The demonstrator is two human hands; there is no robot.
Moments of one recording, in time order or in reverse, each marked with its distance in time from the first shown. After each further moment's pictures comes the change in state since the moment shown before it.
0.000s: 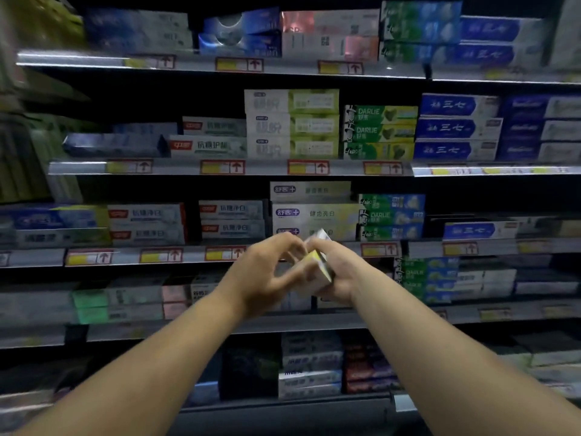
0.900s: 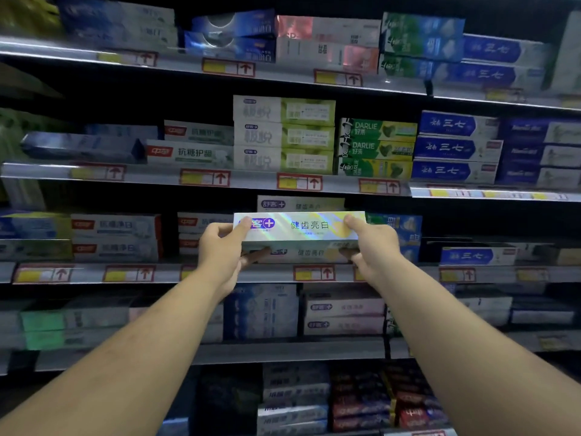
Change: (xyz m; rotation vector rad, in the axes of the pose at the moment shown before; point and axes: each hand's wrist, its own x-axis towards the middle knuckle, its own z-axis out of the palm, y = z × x) left_hand 0.079 -0.067 0.009 -1.003 0.622 -0.848; right_hand 0.038 -0.077 -0.053 -0.024 0.527 -0.498
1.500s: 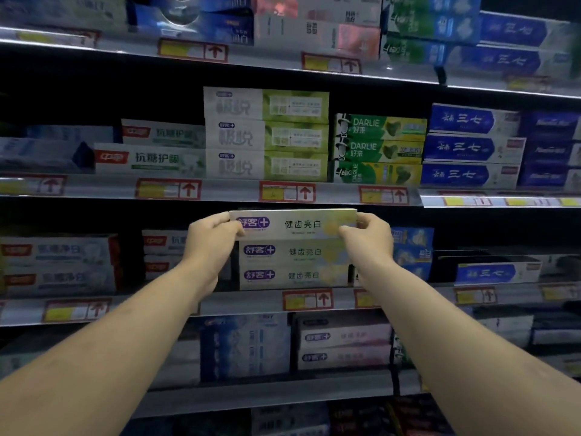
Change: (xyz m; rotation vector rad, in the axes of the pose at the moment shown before) left_hand 0.085 -0.006 0.036 0.434 -0.021 0.150; right_hand 0.086 0.003 0.018 -0.365 0.039 -0.289
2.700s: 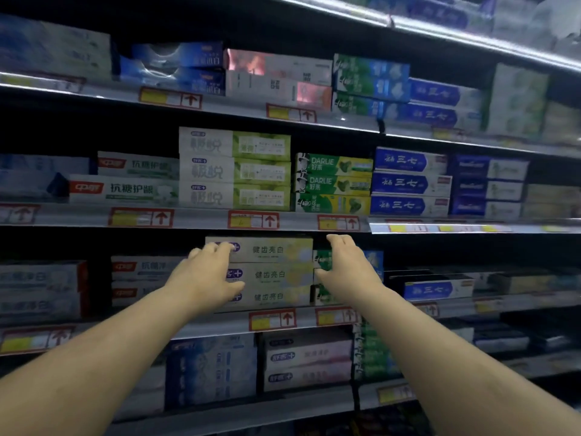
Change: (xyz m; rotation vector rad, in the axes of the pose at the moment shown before) left_hand -0.045 0.036 0.008 1.199 -0.331 0.333; right_hand -0.023 -0.020 -0.062 -0.878 -0.197 -0.306
